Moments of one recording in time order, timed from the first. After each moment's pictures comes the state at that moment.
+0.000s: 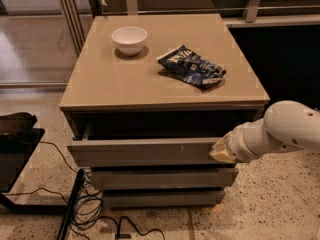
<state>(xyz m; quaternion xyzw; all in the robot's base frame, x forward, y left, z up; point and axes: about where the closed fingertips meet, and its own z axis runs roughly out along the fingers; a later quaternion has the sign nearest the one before) 0.504 -0.184 0.669 -0.49 0.83 0.09 0.26</state>
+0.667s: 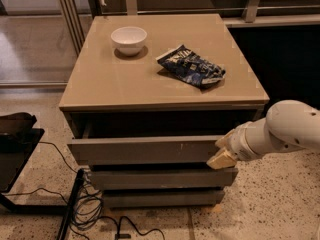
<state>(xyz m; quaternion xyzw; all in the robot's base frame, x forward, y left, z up) 0.508 -0.186 0.673 -0.49 0.83 0.08 0.26</state>
